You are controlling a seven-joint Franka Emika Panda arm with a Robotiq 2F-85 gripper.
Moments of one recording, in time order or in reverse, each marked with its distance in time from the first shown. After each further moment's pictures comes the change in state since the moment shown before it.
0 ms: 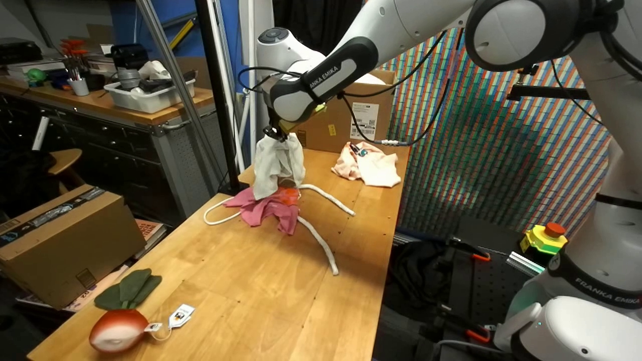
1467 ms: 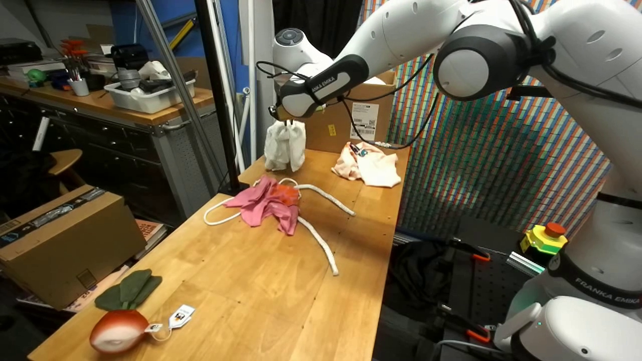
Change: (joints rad) arm -0.112 0.168 -0.057 0.240 0.026 0.099 0.293
